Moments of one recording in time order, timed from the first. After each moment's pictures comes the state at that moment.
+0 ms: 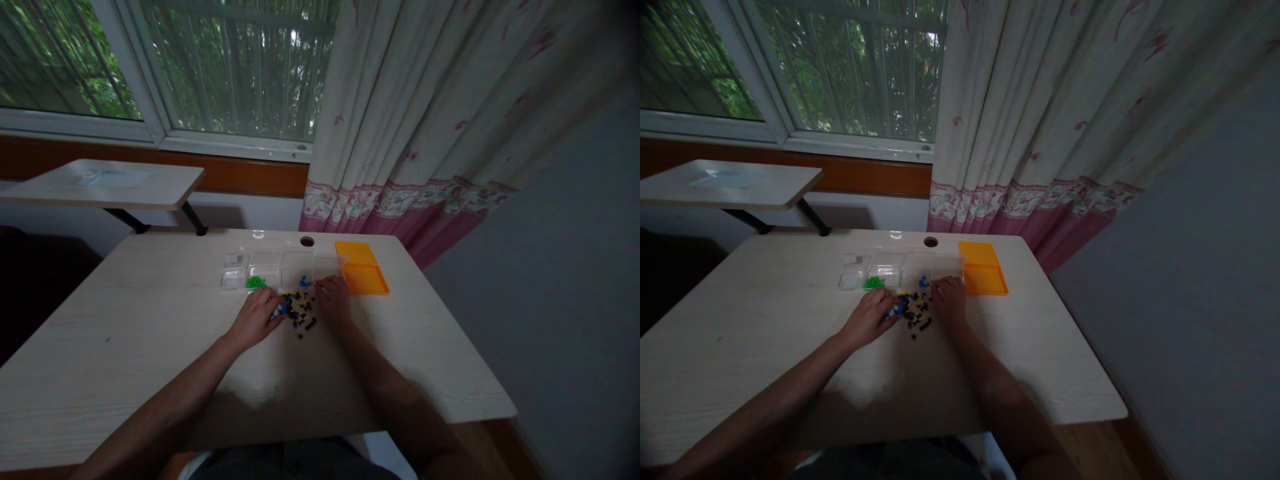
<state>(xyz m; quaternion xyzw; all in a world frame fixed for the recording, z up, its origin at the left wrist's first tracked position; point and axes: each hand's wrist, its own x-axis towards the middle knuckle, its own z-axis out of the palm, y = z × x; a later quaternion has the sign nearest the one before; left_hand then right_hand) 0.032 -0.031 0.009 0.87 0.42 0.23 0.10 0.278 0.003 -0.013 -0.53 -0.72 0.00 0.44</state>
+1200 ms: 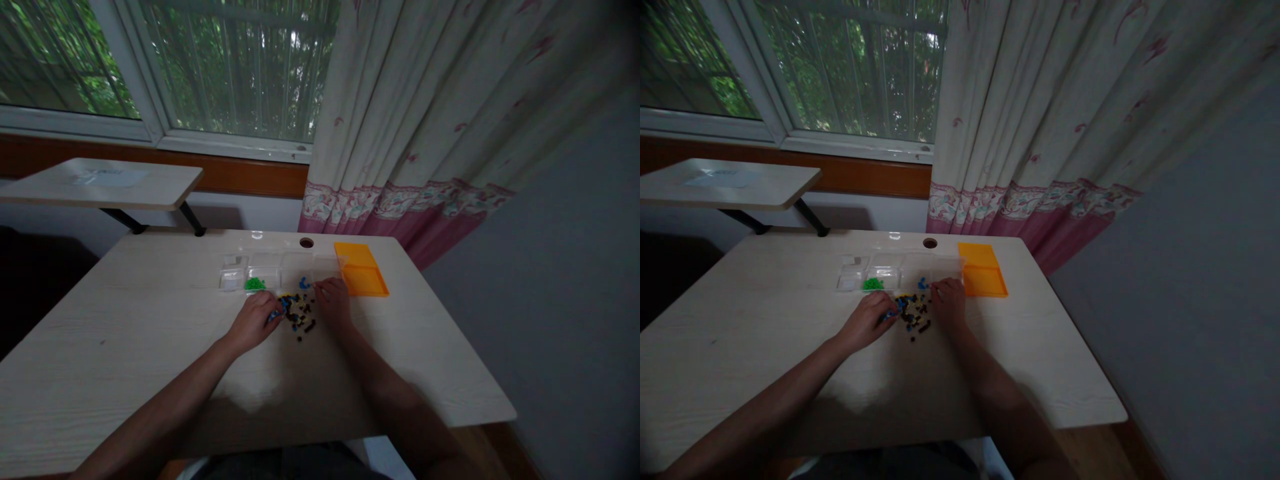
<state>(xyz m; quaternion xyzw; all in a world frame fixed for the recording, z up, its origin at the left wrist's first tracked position) 0.031 -0.031 0.008 0.86 0.41 0.27 0.14 0.278 0.001 -0.010 -0.54 -0.72 0.01 0.44</state>
